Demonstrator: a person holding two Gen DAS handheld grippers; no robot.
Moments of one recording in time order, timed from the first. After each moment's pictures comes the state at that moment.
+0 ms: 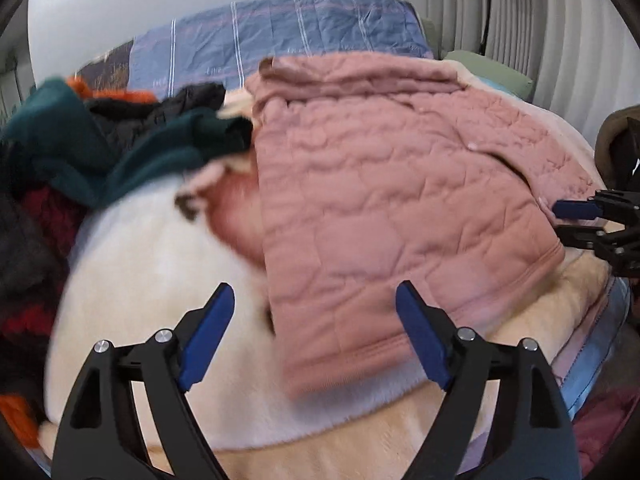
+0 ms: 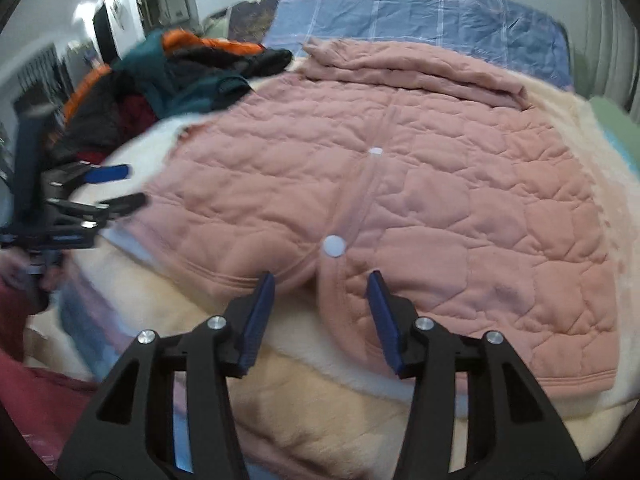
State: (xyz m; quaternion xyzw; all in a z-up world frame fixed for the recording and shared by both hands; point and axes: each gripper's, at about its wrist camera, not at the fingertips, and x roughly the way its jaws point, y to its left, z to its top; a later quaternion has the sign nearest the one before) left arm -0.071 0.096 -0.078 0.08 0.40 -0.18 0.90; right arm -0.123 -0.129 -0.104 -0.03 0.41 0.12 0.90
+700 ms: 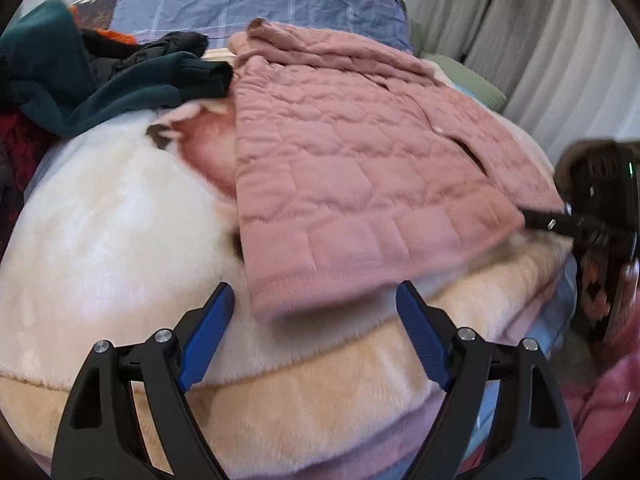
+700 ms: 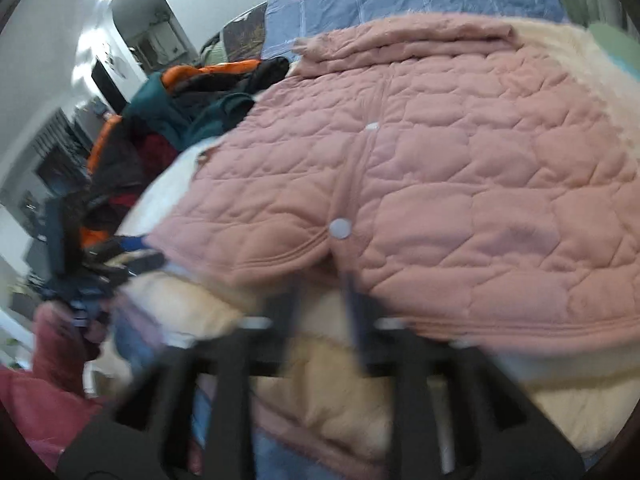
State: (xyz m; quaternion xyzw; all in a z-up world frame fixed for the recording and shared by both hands) left arm -0.091 0.119 -0.091 0.01 0.44 -0.25 0.86; right arm -0.128 -0.176 -0.104 0.13 0.42 0.20 0.87
